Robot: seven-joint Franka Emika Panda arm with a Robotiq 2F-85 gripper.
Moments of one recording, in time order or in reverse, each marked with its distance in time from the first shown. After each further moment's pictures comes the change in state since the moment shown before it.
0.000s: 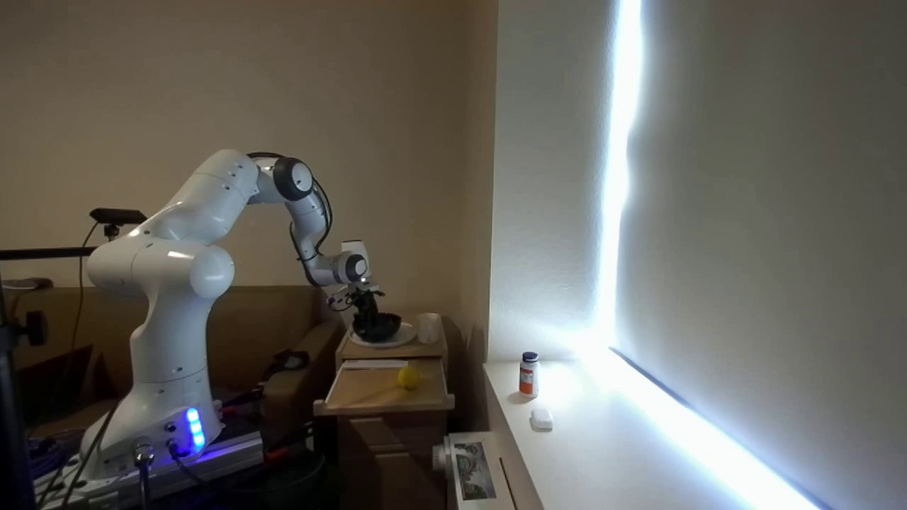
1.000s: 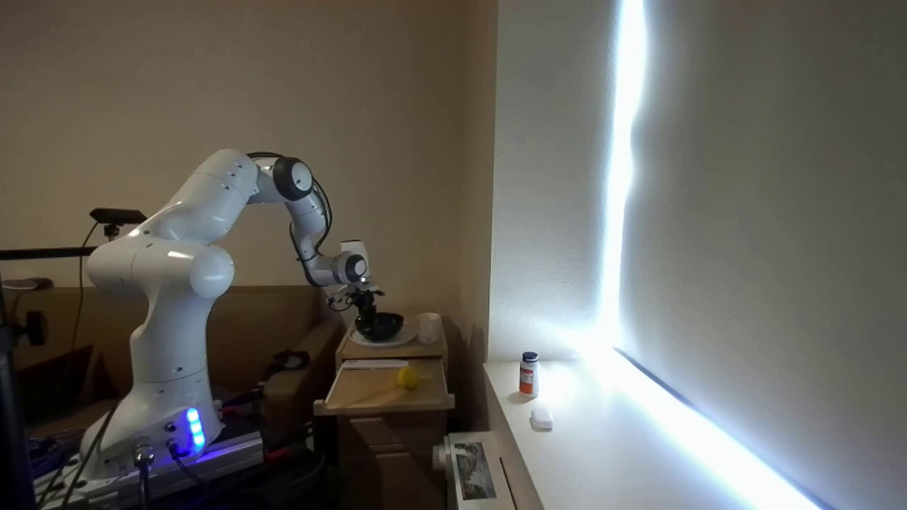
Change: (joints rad) arm 0.000 -0.003 0.000 -0.010 0.000 0.030 0.008
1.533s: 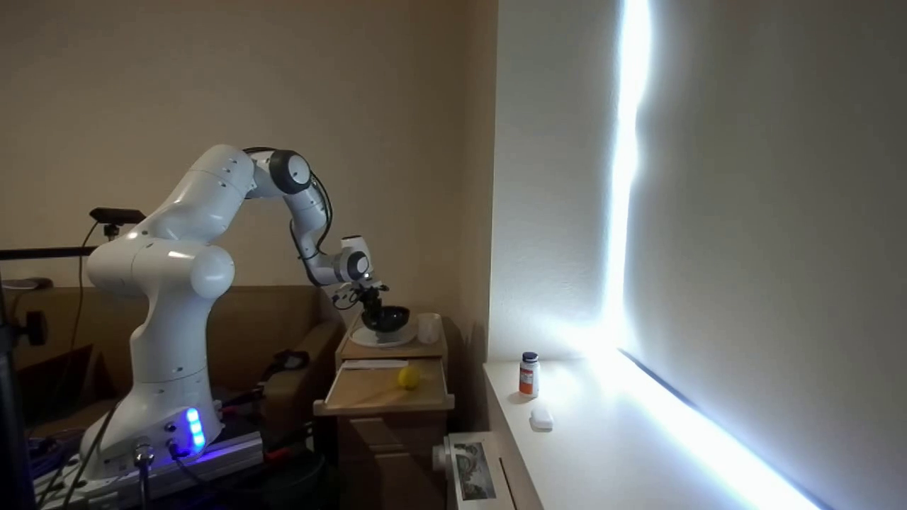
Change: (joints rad) arm 0.009 -0.056 -0.046 -0.074 -0.023 0.125 0.016
